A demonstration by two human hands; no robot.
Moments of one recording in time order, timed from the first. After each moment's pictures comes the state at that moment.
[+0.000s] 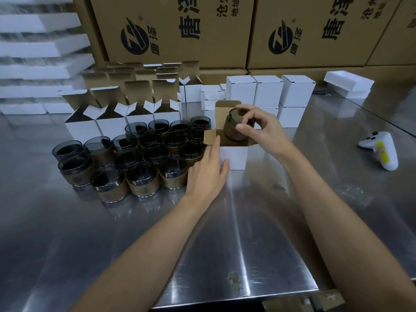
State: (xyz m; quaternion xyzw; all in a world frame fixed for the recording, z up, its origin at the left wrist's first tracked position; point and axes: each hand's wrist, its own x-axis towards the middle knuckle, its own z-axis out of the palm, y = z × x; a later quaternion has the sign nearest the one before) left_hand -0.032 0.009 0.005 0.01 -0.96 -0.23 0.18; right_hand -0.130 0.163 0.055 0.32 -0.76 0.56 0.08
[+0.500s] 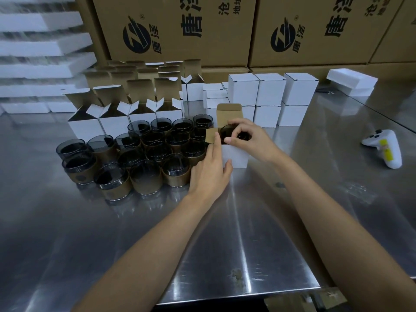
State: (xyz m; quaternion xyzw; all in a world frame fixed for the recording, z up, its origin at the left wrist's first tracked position) left_hand -0.032 0.008 0.001 0.01 -0.96 -0.22 0.17; right_hand -0.126 0.143 0.036 0.29 -0.81 0.51 0.02
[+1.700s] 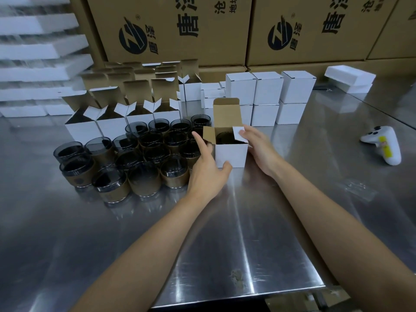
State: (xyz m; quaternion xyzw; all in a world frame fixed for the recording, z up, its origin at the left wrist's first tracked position) left_hand -0.034 0.007 -0.001 0.01 -0.89 -0.42 0.17; right_hand -0.131 0.147 0.009 0.15 -0.67 0.73 -0.07
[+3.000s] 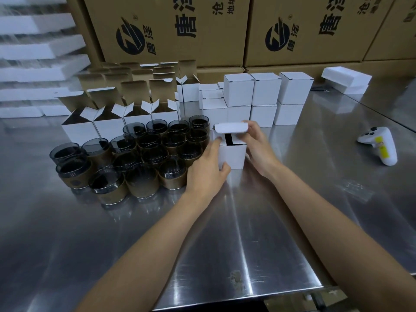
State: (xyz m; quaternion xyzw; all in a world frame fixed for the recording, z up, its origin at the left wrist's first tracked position) left_hand -0.037 0.007 0.005 0.00 -0.94 -0.26 0.21; right_hand -0.124 0.142 0.012 0.15 -0.65 0.74 -0.02
